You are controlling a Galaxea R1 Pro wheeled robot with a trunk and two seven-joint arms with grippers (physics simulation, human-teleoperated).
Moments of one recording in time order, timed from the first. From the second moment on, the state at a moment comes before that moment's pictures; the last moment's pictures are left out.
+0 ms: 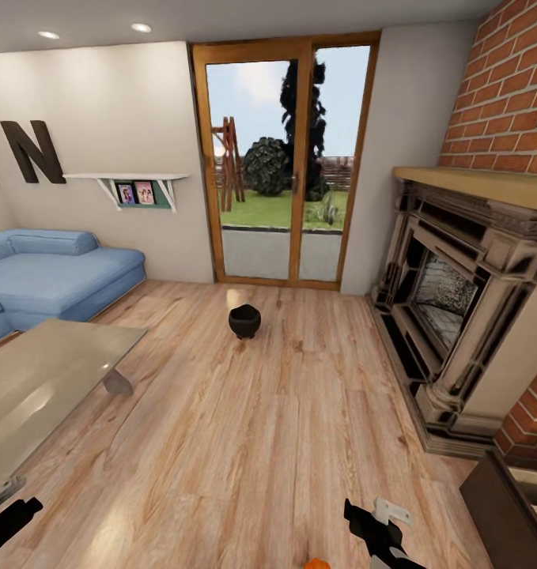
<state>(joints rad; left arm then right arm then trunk) -0.23 0.58 -0.03 -0.89 1.23 0.47 0.44 -0.56 0.04 0.49 0.00 -0.86 -0.38 -0.06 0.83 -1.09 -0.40</state>
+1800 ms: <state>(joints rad) -0.28 0.53 -0.08 -0.65 1.10 0.41 -0.48 -0.57 0.03 0.50 -1.08 -0.86 0.34 -0.06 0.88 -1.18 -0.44</state>
